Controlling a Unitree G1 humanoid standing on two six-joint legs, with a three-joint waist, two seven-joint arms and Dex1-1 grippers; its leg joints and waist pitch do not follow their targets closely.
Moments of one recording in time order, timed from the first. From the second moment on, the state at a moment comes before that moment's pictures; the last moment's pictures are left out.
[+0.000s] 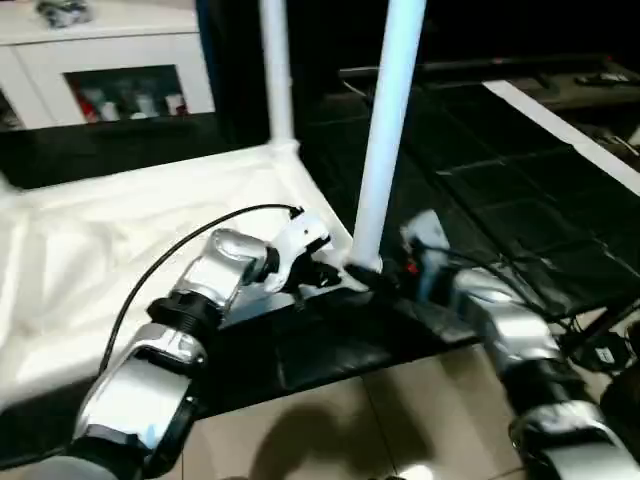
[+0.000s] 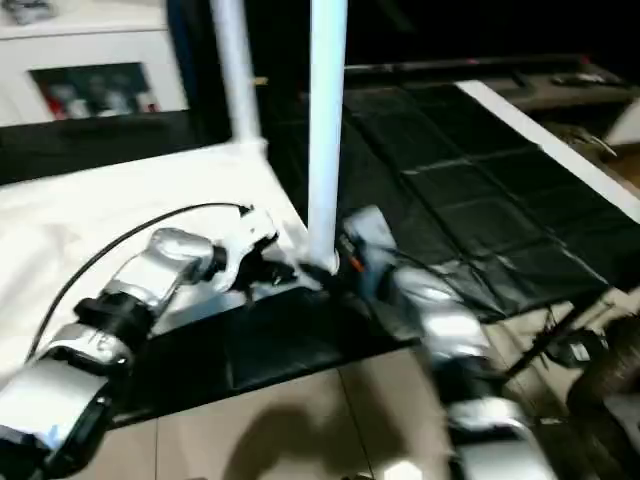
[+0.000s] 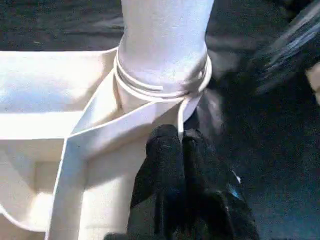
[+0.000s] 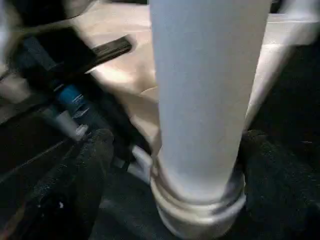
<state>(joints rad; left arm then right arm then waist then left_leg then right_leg) -0.83 0.23 -0.26 0.87 0.11 0.16 -1.16 -0.50 -0.29 0.07 0.55 0.20 0.14 1.02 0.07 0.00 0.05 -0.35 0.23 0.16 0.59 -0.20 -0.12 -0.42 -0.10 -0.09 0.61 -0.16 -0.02</state>
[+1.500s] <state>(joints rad) -0.76 0.33 -0.42 0.69 0.12 0.03 -1.51 -0.51 -0.39 0.22 0.46 0.24 0.19 1.44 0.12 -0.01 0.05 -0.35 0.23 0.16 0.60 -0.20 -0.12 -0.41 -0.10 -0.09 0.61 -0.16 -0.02</state>
